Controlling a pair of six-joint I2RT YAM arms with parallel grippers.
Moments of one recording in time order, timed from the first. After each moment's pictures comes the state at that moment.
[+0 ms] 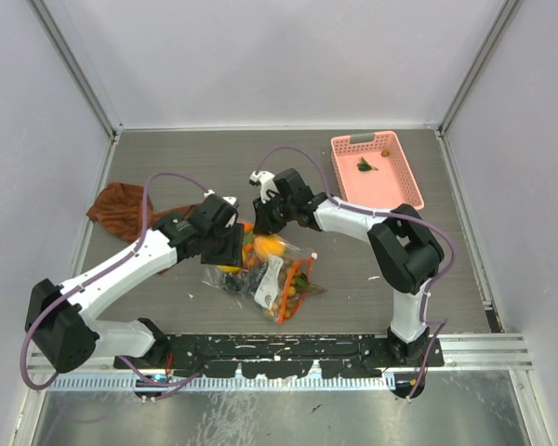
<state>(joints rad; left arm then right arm) -0.71 1.29 1.03 -0.84 -0.03 -0.58 0.69 1.86 1.21 -0.08 -0.40 0.11</state>
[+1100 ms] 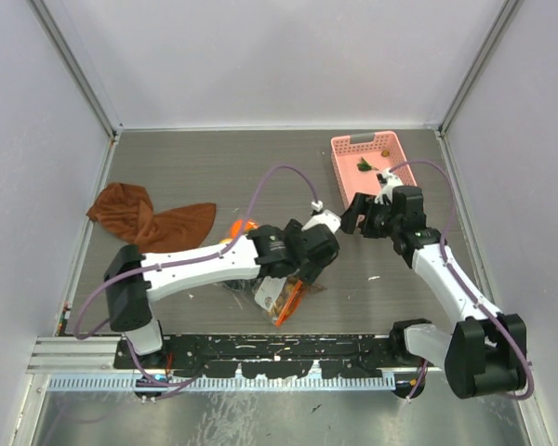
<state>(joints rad) -1.22 1.68 1.49 -0.82 -0.42 -0.46 0.14 1.13 0.71 -0.19 -0.38 0.34</state>
